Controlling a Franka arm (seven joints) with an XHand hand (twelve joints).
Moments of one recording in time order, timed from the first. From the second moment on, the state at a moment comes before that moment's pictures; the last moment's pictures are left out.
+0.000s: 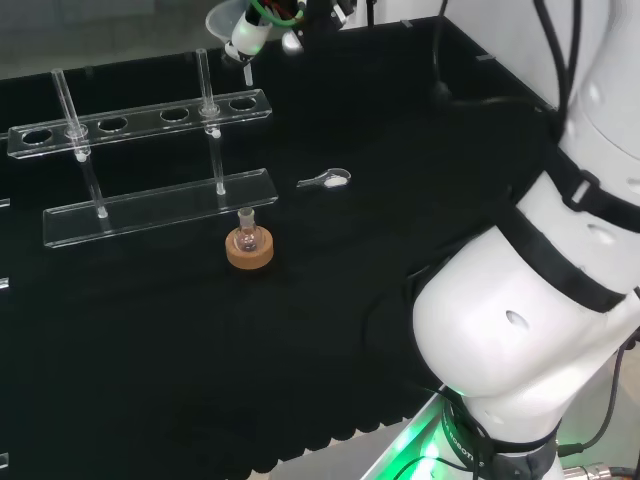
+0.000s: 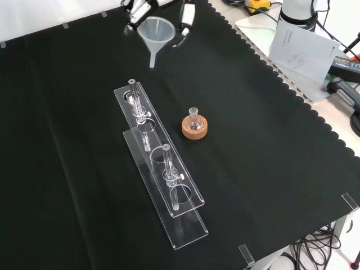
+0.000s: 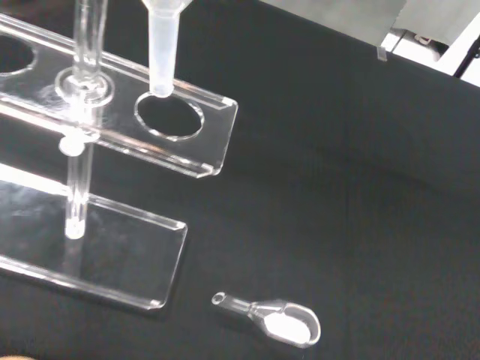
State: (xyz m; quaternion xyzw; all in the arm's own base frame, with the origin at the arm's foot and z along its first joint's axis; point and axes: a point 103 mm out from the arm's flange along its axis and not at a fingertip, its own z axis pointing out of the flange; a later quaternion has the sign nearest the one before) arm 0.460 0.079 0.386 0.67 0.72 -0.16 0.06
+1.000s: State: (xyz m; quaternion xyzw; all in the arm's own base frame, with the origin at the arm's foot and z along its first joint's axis) arm 0.365 0.115 0.328 0.67 0.73 -0.15 0.02
